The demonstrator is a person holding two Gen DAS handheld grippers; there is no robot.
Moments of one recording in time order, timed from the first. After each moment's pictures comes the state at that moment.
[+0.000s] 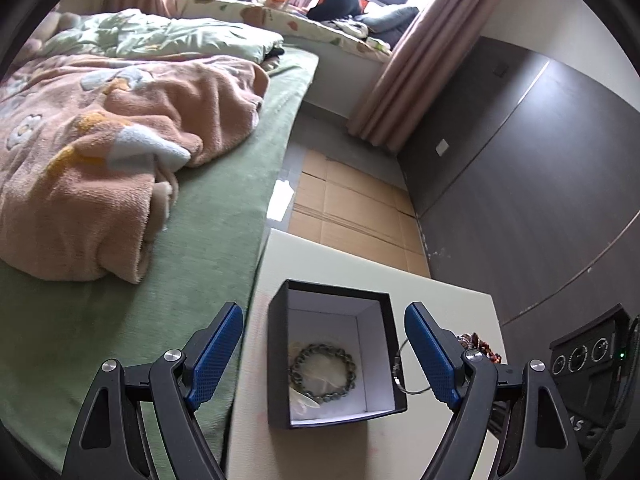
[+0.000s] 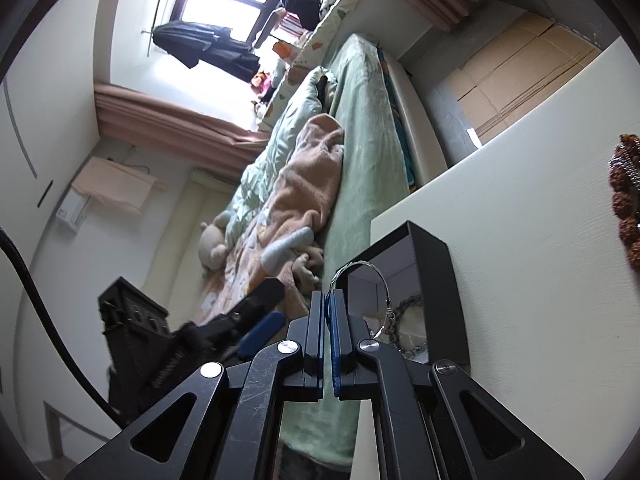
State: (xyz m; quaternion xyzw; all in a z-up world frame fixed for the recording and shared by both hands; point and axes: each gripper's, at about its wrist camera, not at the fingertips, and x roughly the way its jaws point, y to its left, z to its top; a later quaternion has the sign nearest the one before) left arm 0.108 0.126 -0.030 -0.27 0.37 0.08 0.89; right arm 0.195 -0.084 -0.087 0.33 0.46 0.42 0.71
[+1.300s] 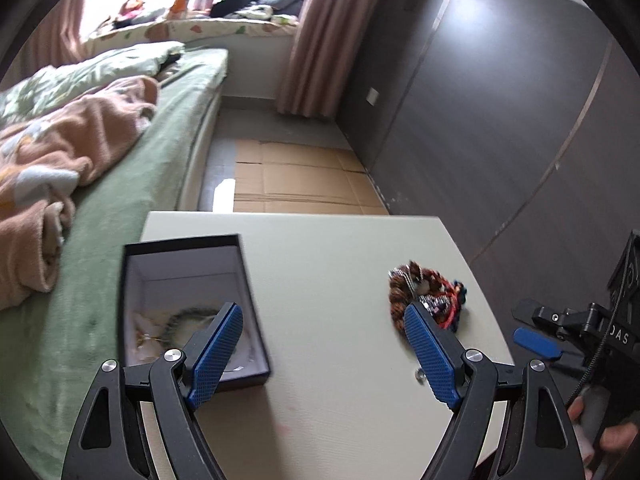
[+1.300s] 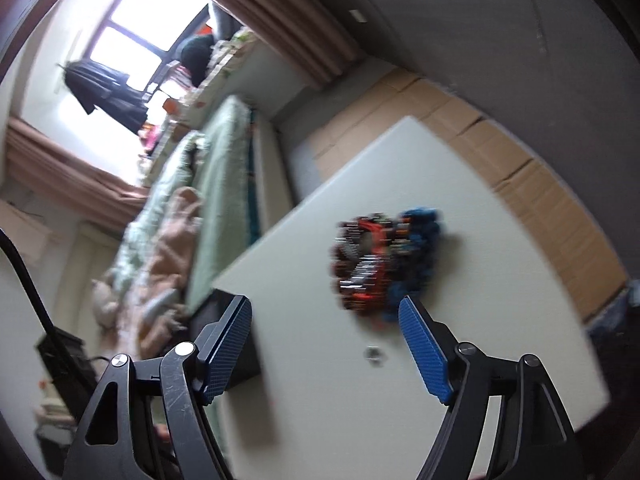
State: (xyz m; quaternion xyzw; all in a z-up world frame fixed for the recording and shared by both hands) left arm 0.131 -0.013 -0.039 -0.14 0.40 -0.02 0.91; right arm 0.189 -0.256 -0.069 0.26 0.49 0.16 0.82
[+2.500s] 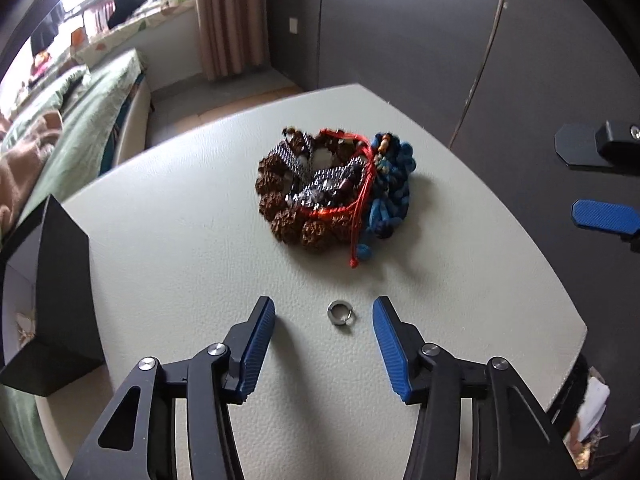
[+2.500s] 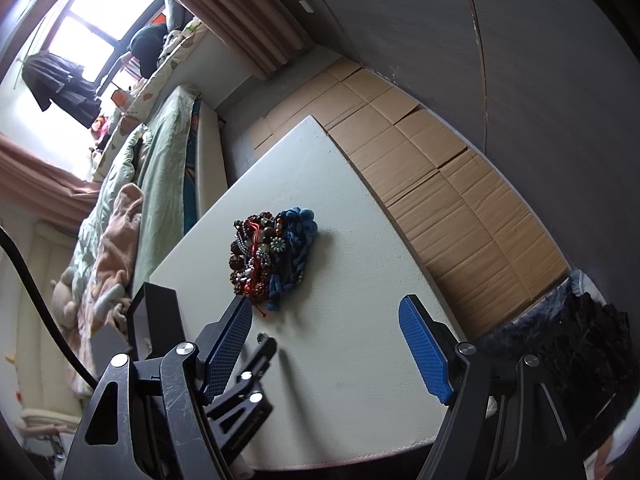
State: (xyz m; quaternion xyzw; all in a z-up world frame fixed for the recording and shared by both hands) left arm 0.148 -0.142 -0.123 0.02 0.48 -0.09 0.87; right arm 0.185 -0.325 -0.079 0.24 0.53 0.11 0.81
